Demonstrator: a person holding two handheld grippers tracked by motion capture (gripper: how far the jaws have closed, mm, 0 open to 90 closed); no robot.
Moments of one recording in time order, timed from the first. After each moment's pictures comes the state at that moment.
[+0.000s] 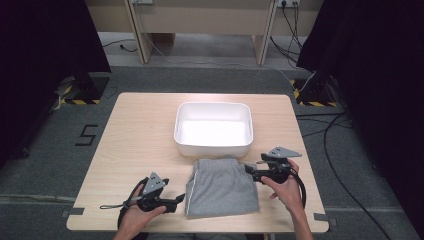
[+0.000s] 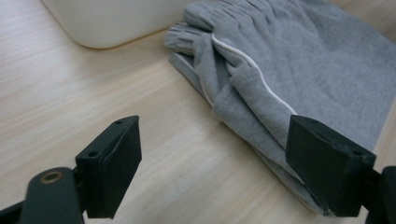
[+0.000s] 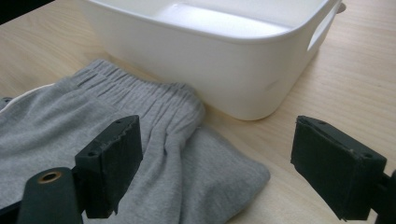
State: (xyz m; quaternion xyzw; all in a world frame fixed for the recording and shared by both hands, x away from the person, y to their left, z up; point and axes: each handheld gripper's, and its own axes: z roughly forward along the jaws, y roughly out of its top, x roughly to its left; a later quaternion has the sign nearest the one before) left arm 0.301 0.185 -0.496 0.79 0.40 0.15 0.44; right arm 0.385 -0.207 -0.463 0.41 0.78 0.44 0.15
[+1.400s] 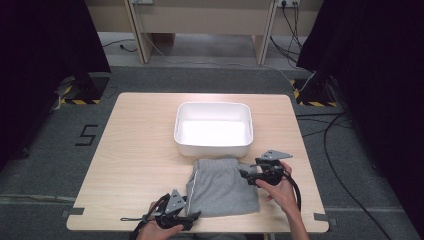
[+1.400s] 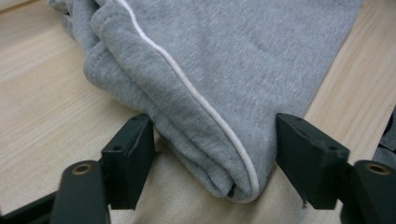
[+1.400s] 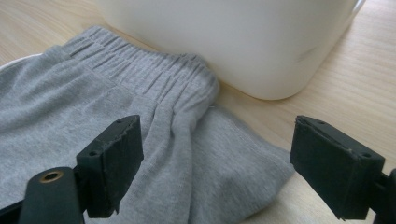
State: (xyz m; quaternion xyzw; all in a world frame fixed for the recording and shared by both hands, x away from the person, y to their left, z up) left arm 0.271 0.136 -0.521 0.83 0.34 0.13 0.41; right arm 0.392 -0.194 -0.485 0.41 0.80 0.42 0.12
